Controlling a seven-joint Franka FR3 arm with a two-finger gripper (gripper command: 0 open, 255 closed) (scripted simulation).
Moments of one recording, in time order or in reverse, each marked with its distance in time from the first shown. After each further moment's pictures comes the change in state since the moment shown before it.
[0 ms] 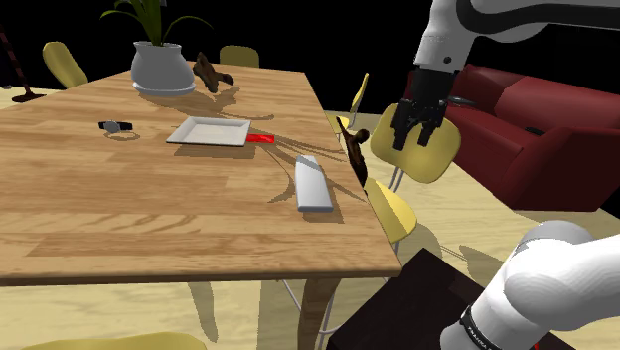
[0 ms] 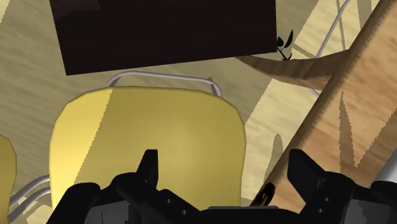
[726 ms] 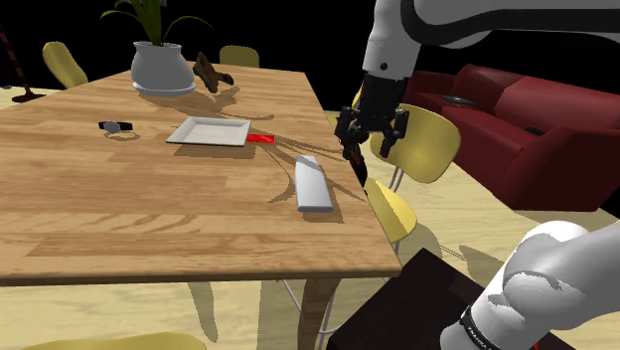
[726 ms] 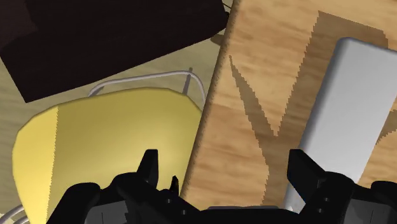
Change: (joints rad) arm -0.024 0.139 0.251 0.068 0.105 0.109 0.421
